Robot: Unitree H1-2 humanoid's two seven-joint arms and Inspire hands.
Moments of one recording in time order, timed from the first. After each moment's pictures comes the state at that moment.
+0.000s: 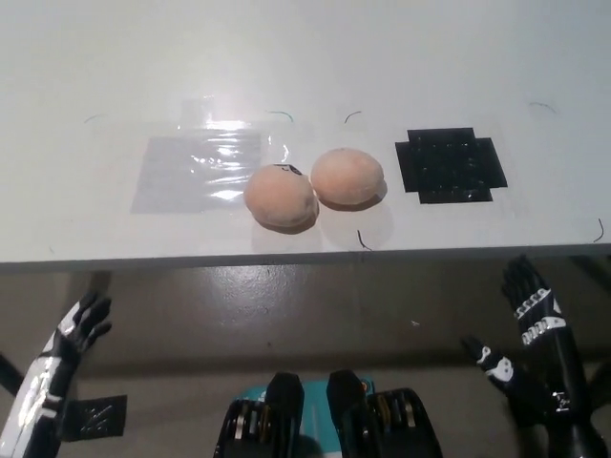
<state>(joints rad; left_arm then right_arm) 0.17 0.29 0.08 -0.21 -0.08 -0.29 -0.13 0.01 -0.08 0.03 0.03 0.13 -0.35 0.08</state>
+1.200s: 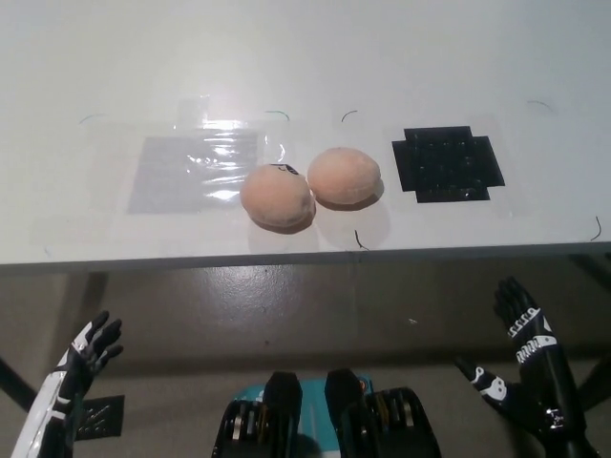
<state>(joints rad) 0.15 0.28 0.08 -0.07 -0.11 -0.32 -0.18 0.03 -0.08 0.03 0.07 0.11 -0.38 0.10</state>
